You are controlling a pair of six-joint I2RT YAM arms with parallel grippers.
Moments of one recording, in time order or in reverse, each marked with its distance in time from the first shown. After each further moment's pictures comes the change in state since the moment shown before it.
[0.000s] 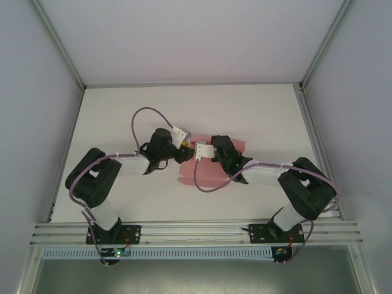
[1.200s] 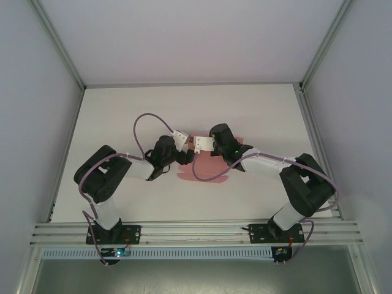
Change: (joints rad) left arm -0.026 0.083 -0.054 0.190 -0.200 0.015; right arm -0.056 0.046 0.177 -0.247 -0.147 0.024
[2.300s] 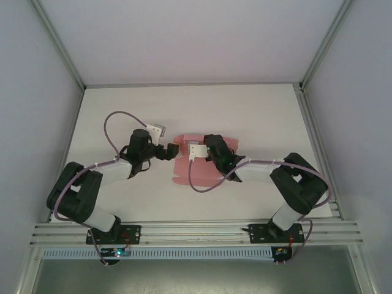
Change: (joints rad) left arm 0.247 -0.280 -0.097 -0.262 0.171 -0.126; right arm 0.092 0.037 -0.108 0.269 0.140 -0.082
